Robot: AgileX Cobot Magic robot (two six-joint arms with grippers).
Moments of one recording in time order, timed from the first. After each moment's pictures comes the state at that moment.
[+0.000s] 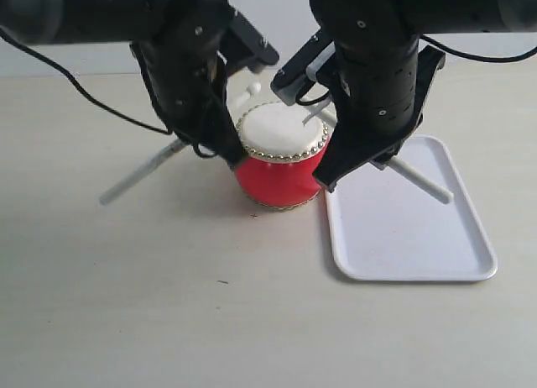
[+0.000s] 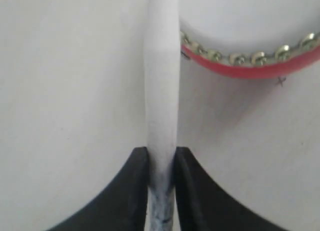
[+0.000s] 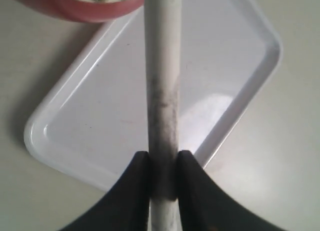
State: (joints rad) left arm -0.79 1.90 -1.50 0.45 1.00 -0.10; right arm 0.58 1.80 -1.33 -0.45 1.17 0.17
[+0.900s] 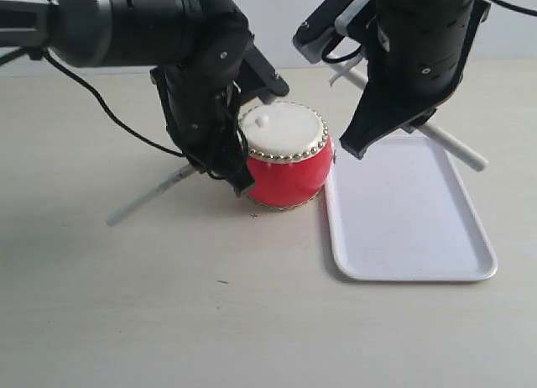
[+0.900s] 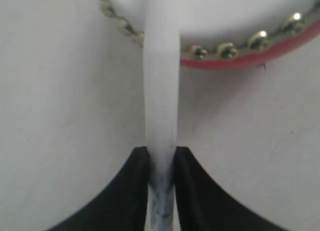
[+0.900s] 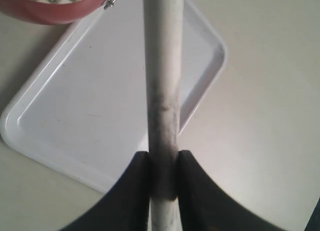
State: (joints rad) left arm -0.79 2.03 -1.53 0.39 1.03 -0.02; right arm 0.58 1.65 -1.33 -0.51 1.22 0.15
